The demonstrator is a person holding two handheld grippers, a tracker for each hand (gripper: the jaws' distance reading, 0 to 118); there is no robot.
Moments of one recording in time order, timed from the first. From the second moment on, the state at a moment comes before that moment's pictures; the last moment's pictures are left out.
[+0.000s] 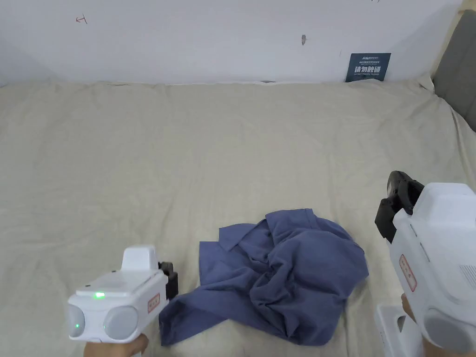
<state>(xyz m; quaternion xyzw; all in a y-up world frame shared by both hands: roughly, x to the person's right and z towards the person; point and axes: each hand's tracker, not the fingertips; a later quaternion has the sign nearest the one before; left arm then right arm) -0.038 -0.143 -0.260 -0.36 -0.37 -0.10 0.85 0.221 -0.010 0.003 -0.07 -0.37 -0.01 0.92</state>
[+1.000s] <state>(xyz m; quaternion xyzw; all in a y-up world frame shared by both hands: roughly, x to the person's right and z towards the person) -0.013 -0.168 -0.252 -0.40 -0.40 -0.05 0.83 0.313 -0.094 -0.047 -0.27 -0.36 -0.14 0.88</state>
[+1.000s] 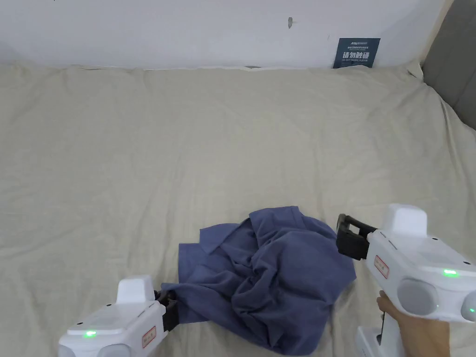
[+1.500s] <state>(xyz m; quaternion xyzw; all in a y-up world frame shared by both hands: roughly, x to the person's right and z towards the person) 0.001 -0.168 -0.271 -0.40 -0.40 -0.05 0.82 0.416 -0.208 -0.137 -0.46 -0.30 -0.26 0.80</state>
